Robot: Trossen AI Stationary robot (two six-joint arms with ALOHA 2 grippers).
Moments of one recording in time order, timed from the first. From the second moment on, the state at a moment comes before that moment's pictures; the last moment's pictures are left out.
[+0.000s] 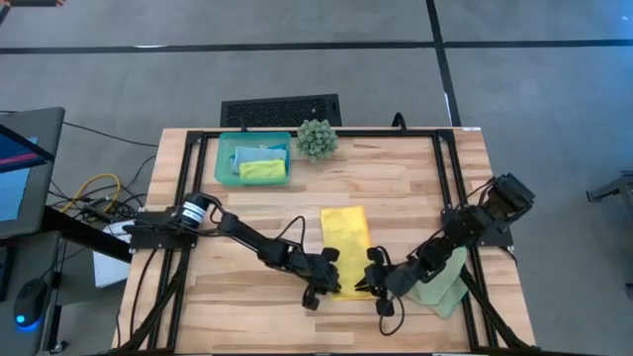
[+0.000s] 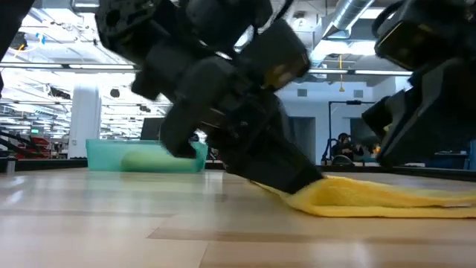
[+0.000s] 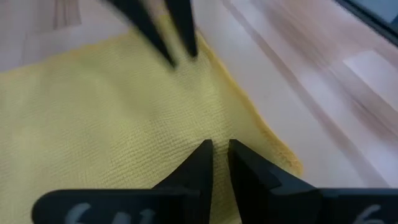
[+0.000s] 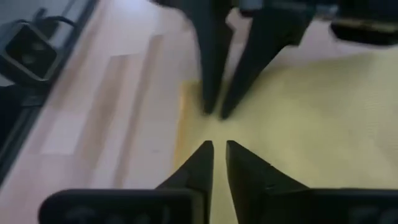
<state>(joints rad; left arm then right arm) -0.31 2.18 1.18 0.34 0.09 0.04 0.63 1.70 0.59 0.40 0.29 0.46</state>
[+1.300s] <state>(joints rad) -0.35 2.10 1.27 0.08 -0.10 -0.15 0.70 1.95 0.74 0.49 0.36 0.29</state>
